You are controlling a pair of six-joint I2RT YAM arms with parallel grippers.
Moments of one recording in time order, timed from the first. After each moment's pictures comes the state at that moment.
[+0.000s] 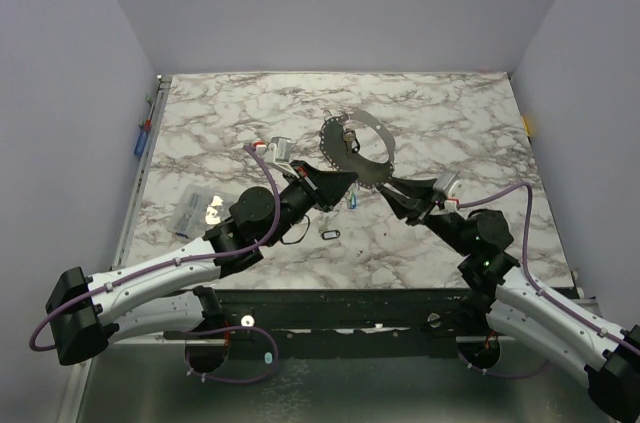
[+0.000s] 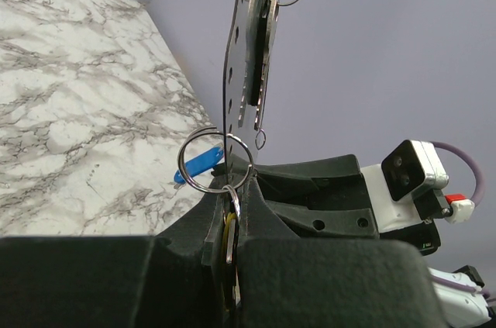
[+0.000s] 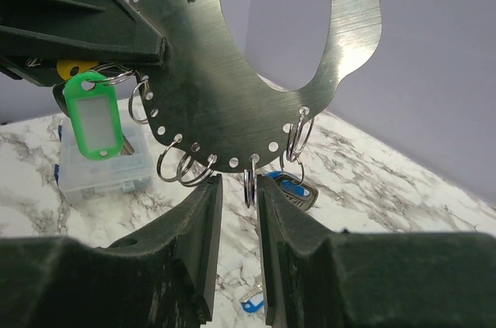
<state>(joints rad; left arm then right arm) -1.04 0.98 0.69 0.43 -0.26 -0.82 0.68 0.66 0.30 0.66 -0.22 -0.08</state>
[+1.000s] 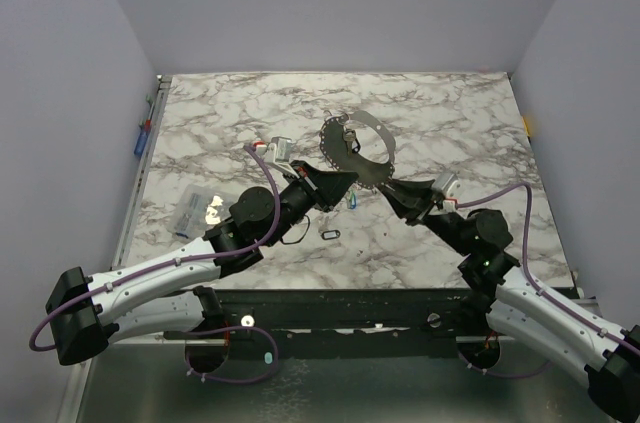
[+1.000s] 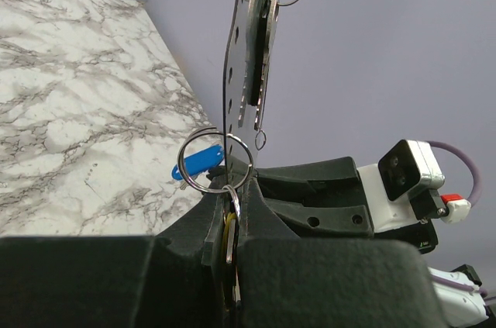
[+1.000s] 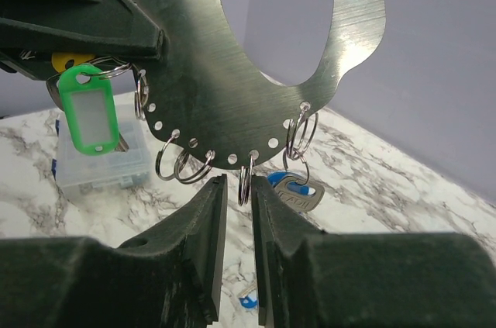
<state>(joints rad) -1.04 0.98 0.69 0.43 -0.25 -0.83 0.68 0.66 0.30 0.64 -0.22 -0.09</state>
